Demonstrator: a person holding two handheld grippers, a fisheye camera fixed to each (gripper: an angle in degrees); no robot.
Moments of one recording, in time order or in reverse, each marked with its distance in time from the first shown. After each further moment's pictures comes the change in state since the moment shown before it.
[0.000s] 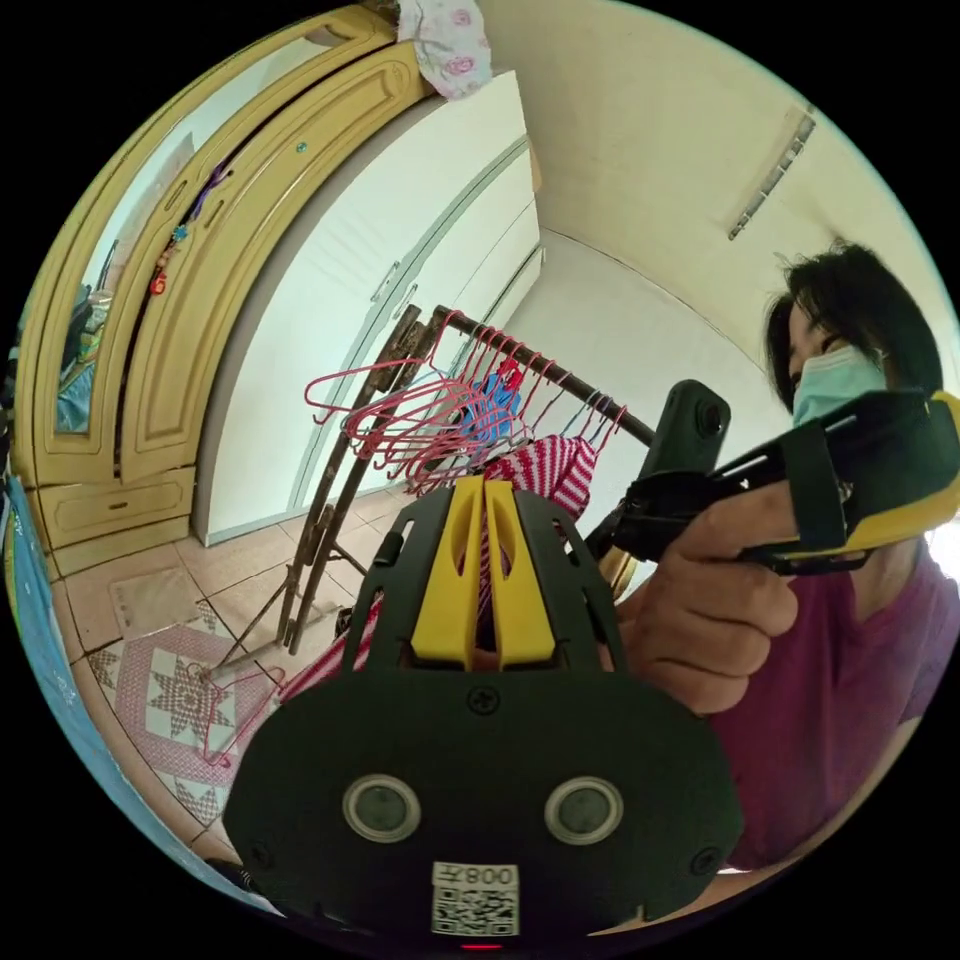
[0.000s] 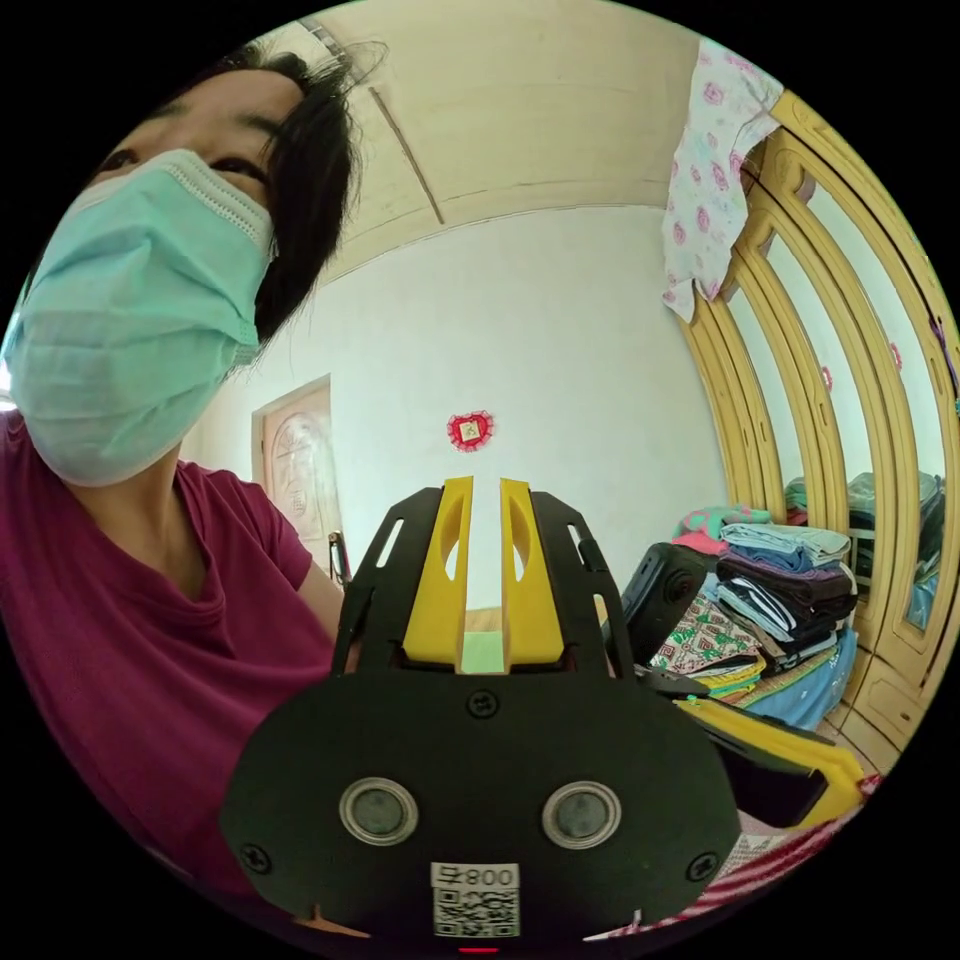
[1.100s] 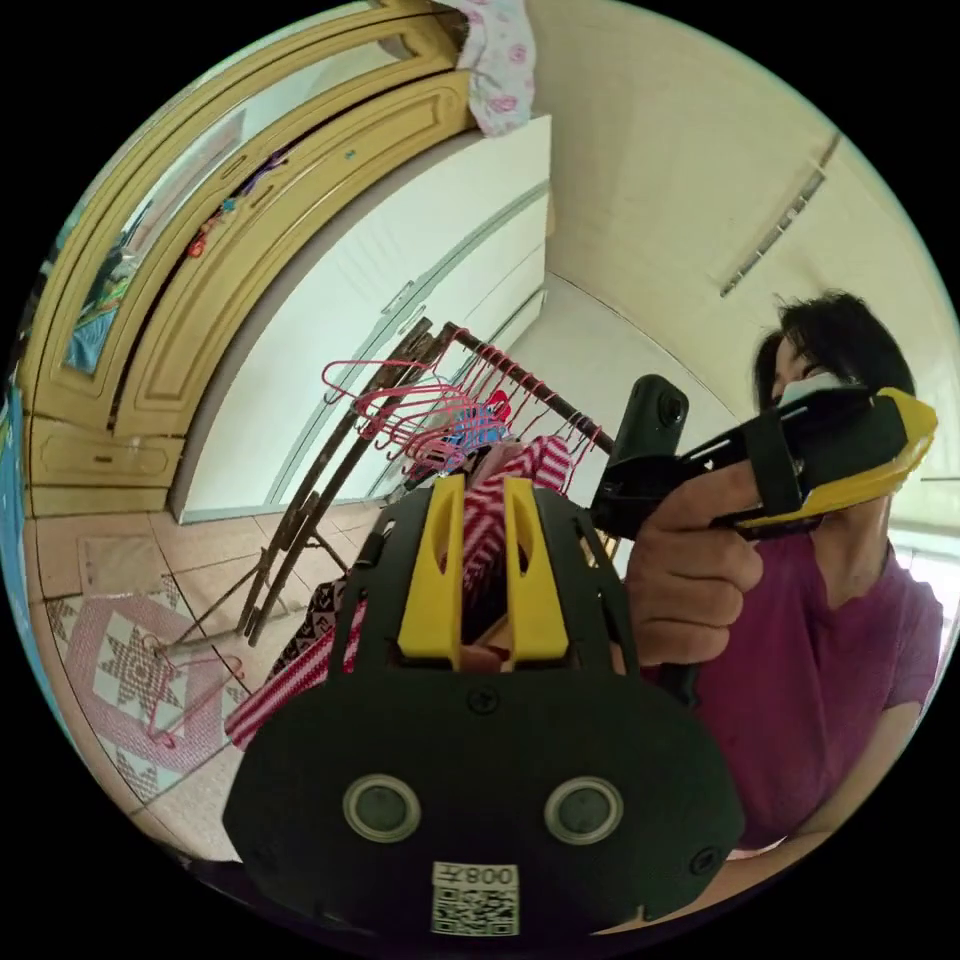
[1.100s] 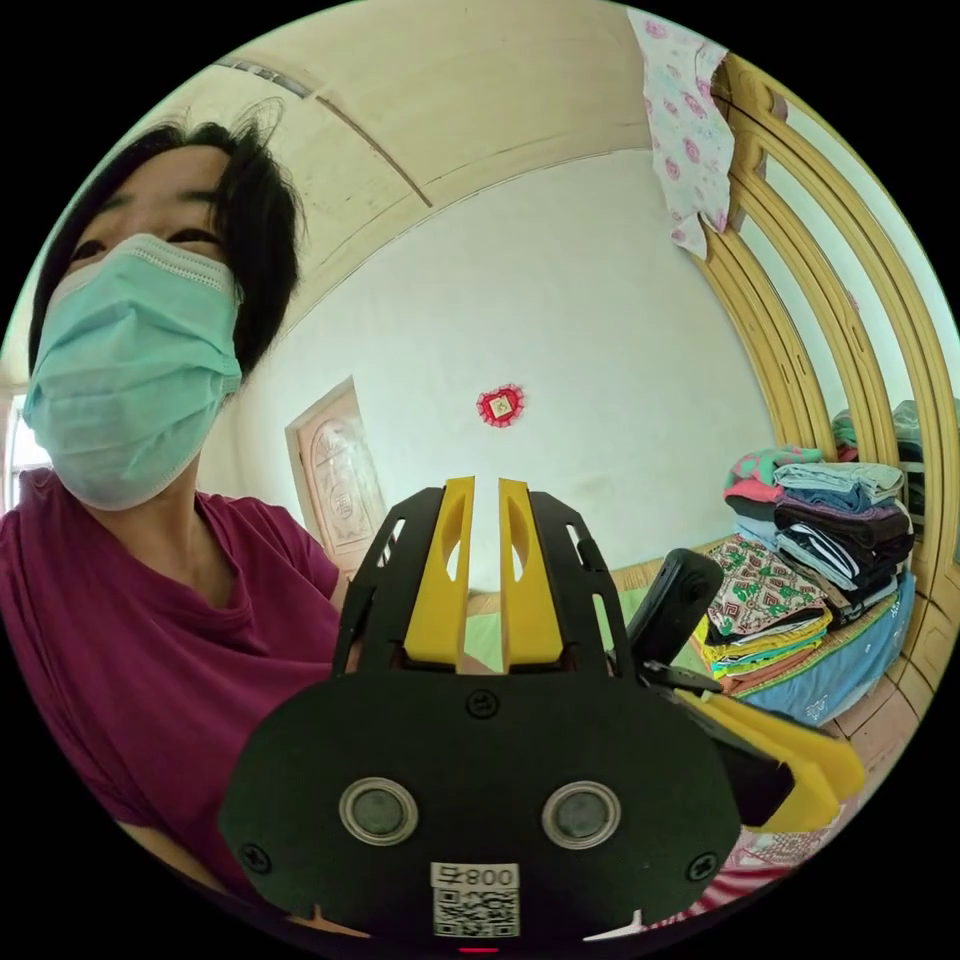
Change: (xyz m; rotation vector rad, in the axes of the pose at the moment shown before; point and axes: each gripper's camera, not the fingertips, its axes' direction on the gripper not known) left arm 0.000 0.068 -0.037 0.097 0.091 -0.035; right arm 0.022 0.004 0.057 -0.076 -0.140 0.138
